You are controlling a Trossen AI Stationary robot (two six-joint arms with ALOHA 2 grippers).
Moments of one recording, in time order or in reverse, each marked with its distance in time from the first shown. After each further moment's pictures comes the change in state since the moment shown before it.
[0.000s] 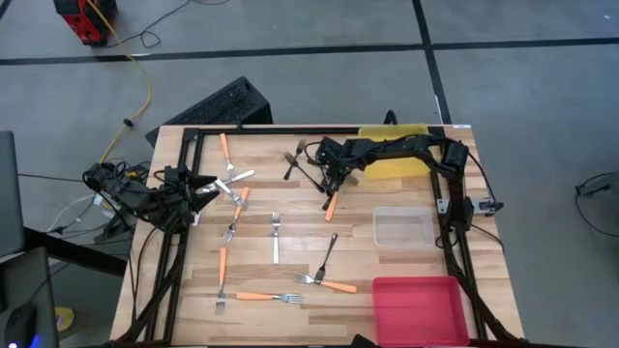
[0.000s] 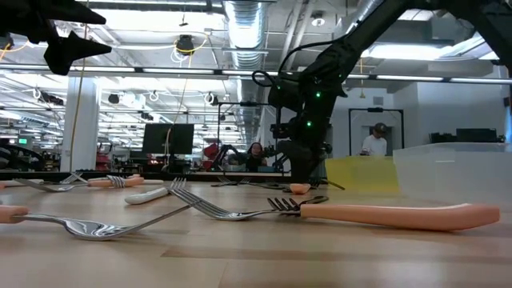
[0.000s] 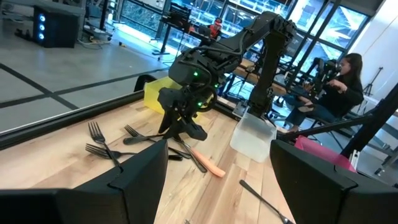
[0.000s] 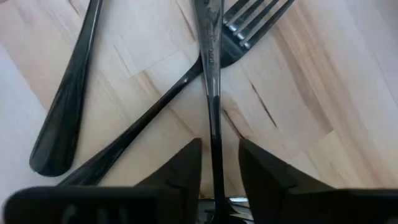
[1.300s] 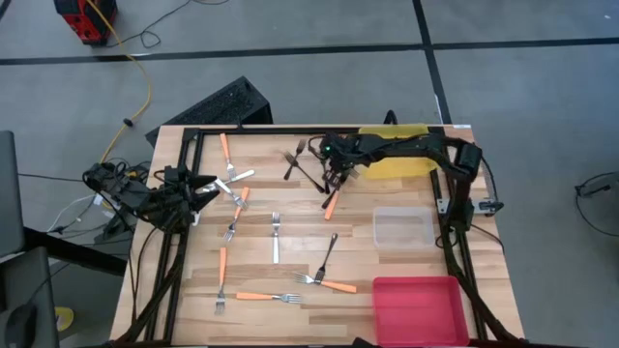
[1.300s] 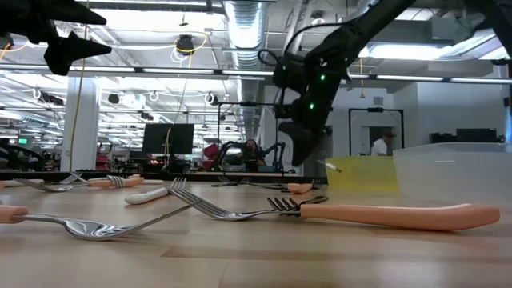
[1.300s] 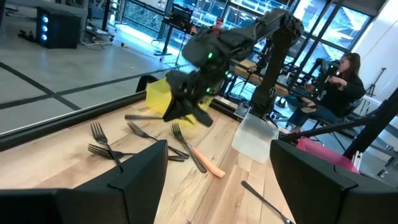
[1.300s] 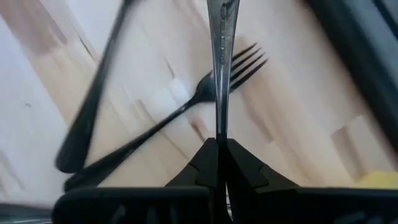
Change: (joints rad) left arm 0.000 0.000 0.000 -0.002 -0.011 0.000; right arm 0.013 -0.127 -0.002 0.009 0.019 -0.001
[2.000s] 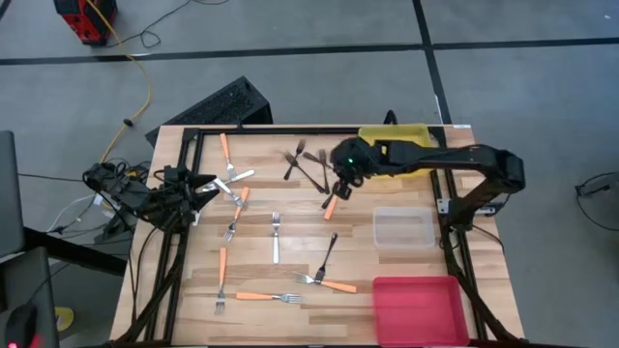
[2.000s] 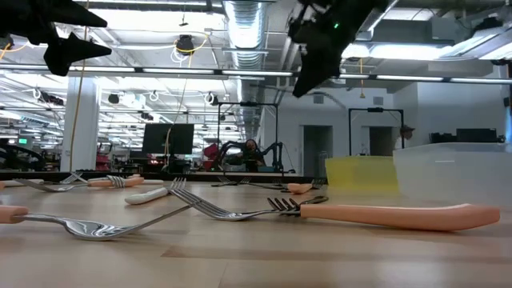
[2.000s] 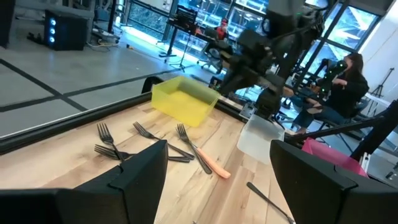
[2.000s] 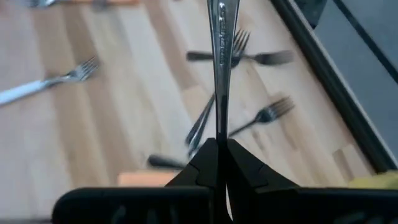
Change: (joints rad) left arm 0.000 0.000 0.000 -0.009 -0.019 0.000; right arm 0.225 -0.349 0.002 -0.158 -0.001 0.058
